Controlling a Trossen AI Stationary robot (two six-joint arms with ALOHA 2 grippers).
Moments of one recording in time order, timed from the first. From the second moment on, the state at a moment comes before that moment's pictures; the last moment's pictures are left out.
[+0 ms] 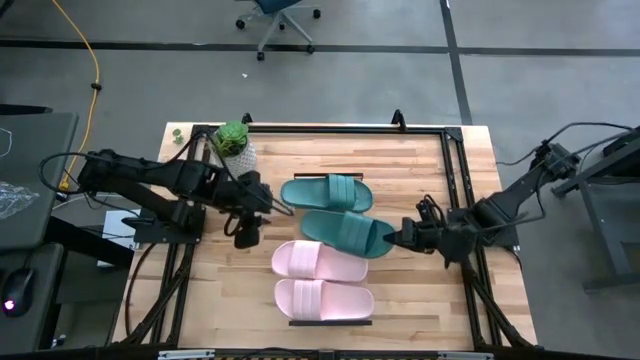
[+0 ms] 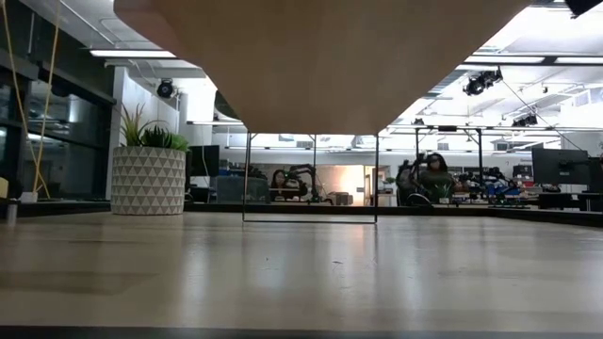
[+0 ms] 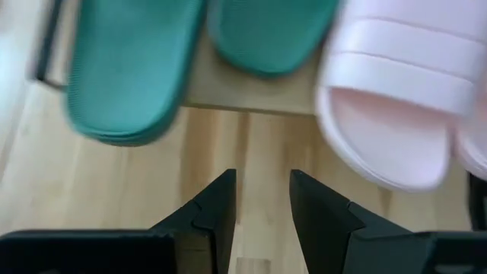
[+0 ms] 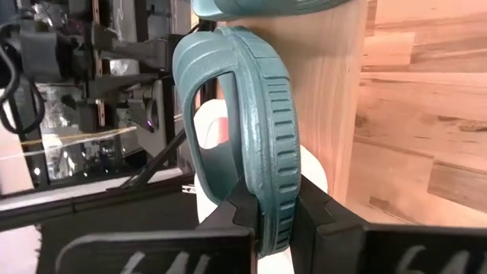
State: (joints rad) left arm -0.07 1.25 1.28 -1.05 -0.10 -0.25; right arm 0.64 1.07 0.97 -0.56 0.61 1.92
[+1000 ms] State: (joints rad) left arm -0.17 1.43 1.28 -0.99 0.07 -0.21; right arm 0.71 1.06 0.97 -0.54 0.68 1.95
